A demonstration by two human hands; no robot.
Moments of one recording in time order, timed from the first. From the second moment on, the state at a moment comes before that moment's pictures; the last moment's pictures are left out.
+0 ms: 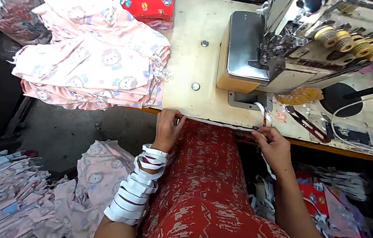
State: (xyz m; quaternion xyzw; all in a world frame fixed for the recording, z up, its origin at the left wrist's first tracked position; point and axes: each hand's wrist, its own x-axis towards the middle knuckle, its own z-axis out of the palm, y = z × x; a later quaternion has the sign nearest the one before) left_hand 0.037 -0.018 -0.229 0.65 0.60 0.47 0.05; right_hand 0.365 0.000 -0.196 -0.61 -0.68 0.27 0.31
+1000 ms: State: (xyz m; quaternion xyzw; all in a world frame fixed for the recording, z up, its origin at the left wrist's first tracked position) left_hand 0.010 -0.012 -0.235 0.70 0.57 0.43 0.03; right_hand 0.459 -0.019 -0.167 -0.61 -0.62 0.40 0.29
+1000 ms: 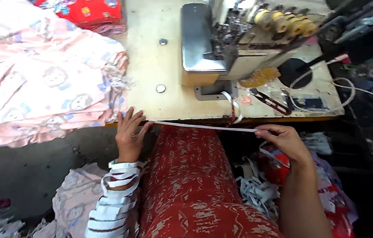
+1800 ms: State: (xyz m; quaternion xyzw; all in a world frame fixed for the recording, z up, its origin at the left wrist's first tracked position) left_hand 0.010 -0.011 -0.226 0.75 0.55 0.36 -0.01; right_hand 0.430 -0.013 -0.203 -0.74 -0.48 0.18 0.44
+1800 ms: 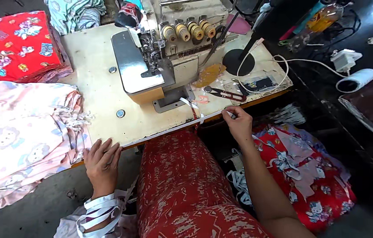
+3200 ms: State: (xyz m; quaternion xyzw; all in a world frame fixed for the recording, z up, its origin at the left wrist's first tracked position) left_hand 0.110 0.003 -0.087 0.62 0.35 0.39 0.59; right_hand 0.335 0.007 -0.062 -0.40 -0.68 0.49 0.38
